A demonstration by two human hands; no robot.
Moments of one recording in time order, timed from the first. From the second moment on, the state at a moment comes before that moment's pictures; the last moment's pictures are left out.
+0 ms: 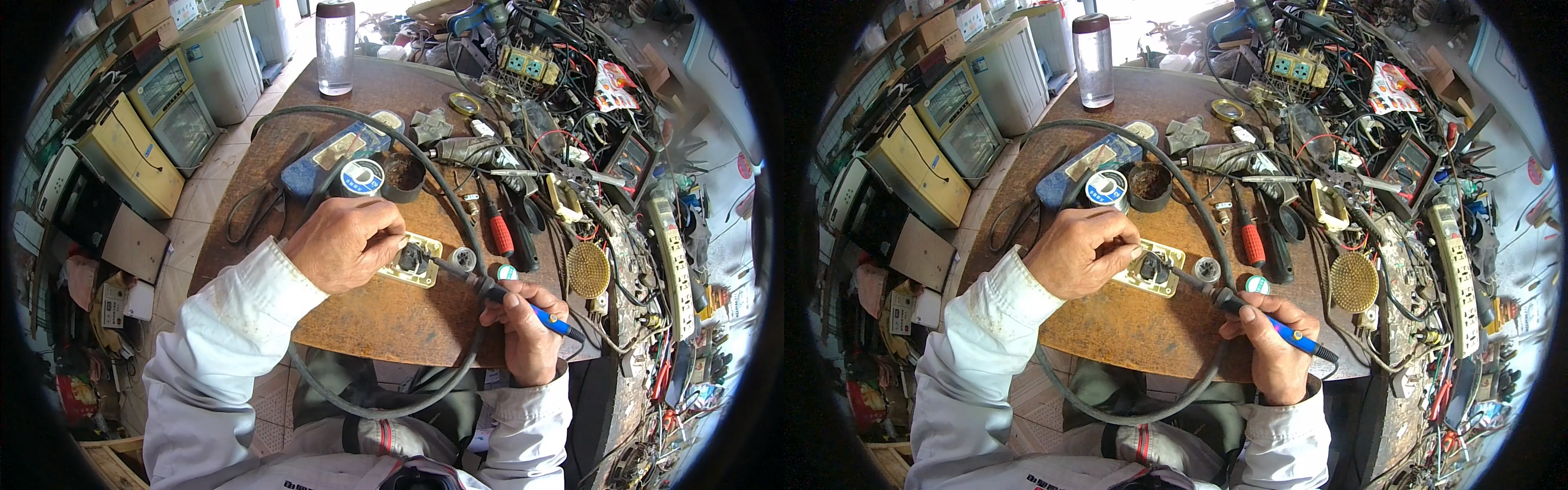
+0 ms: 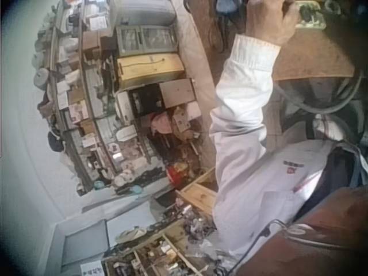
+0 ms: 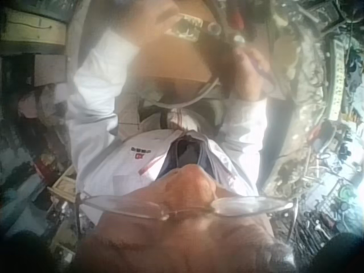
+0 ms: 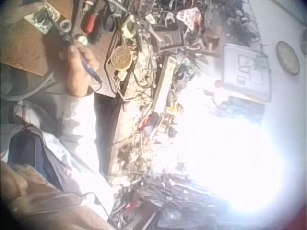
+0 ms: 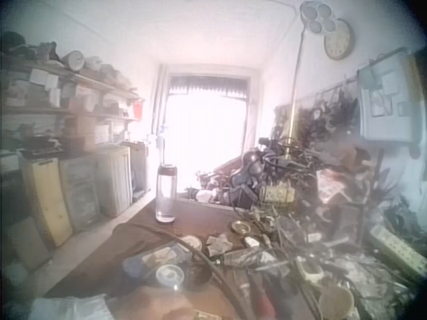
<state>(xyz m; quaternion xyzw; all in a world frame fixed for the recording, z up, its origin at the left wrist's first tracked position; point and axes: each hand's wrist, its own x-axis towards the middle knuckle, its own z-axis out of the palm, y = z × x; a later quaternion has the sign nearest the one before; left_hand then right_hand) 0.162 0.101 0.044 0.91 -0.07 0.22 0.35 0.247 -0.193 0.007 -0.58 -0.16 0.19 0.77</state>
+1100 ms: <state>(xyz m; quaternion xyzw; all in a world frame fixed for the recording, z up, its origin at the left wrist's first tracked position) 0.167 0.101 0.037 0.89 -0.04 0.19 0.41 0.266 -0.187 0.020 -0.50 -0.11 0.28 0.81</state>
